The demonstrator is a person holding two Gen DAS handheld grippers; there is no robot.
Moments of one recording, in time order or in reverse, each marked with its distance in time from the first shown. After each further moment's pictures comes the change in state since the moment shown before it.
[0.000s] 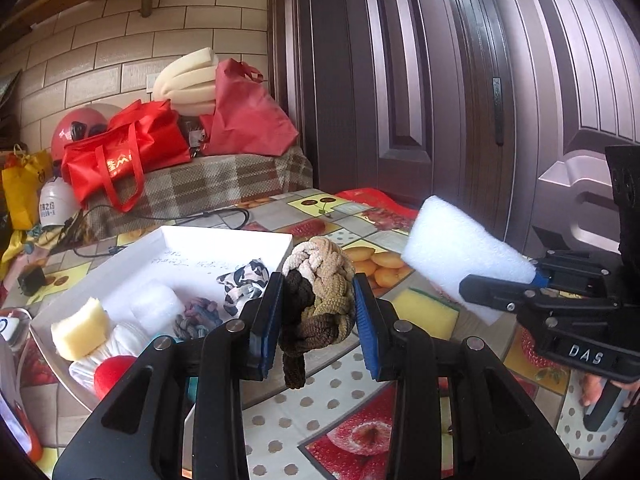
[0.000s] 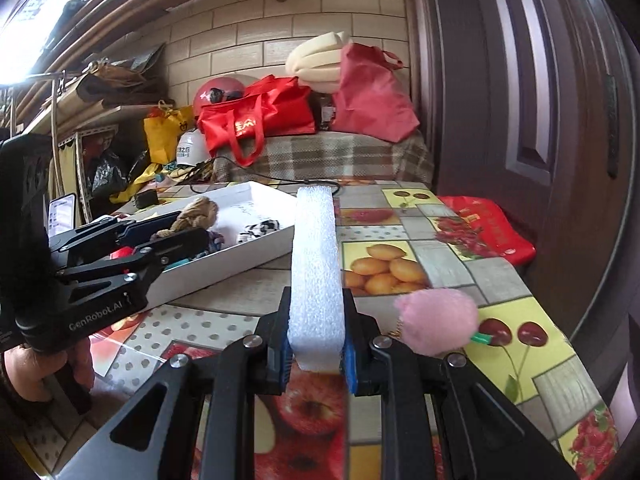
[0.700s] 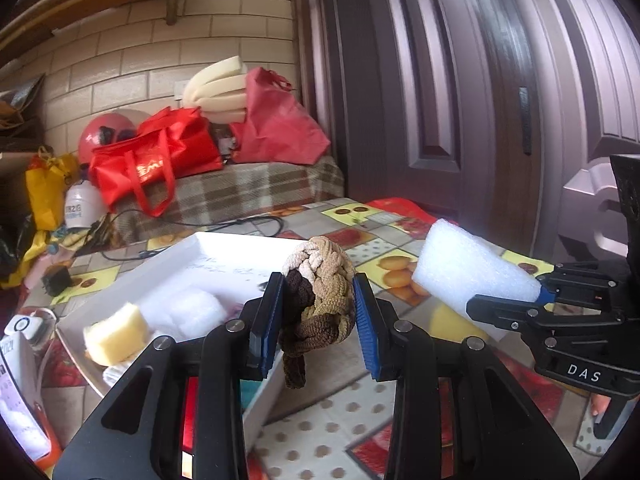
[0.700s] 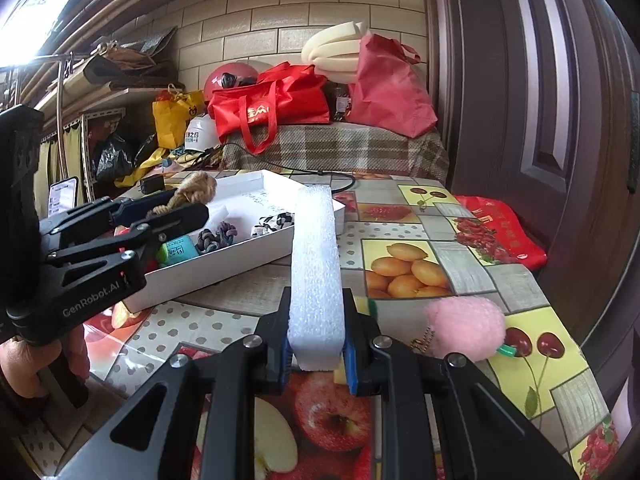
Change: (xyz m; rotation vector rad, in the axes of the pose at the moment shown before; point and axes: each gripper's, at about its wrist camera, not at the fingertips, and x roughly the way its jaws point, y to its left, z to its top) left arm -0.004 0.021 -0.002 -0.014 -0.034 0.106; right arm 0.021 0.018 0.006 -0.042 0.039 0.017
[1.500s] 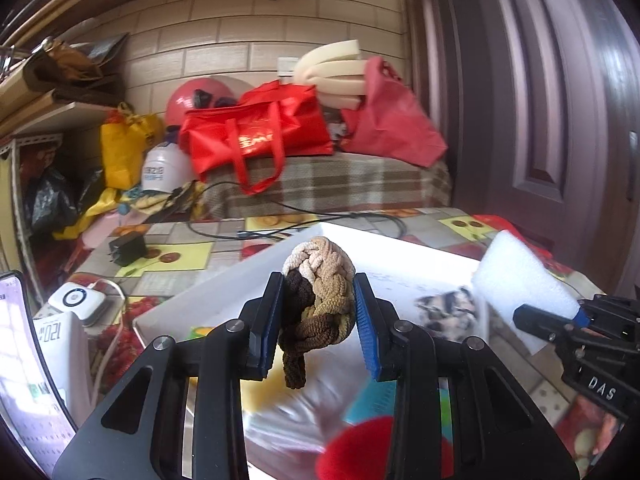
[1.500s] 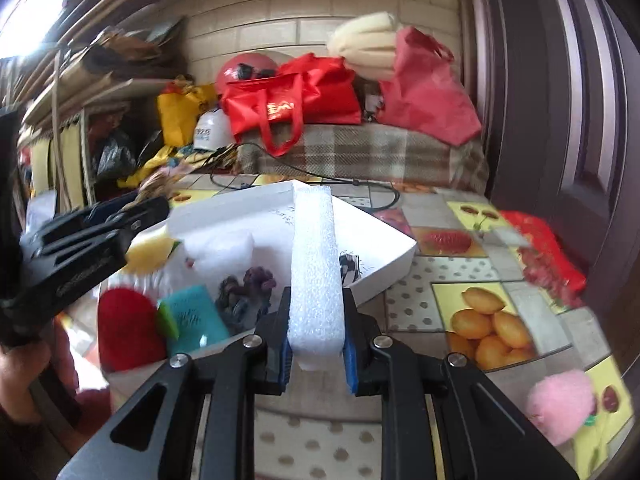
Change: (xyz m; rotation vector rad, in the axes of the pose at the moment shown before) left arm 0.031 0.119 -0.004 -0.170 0.022 0.278; right arm 0.087 0.047 0.046 0.026 0.006 0.035
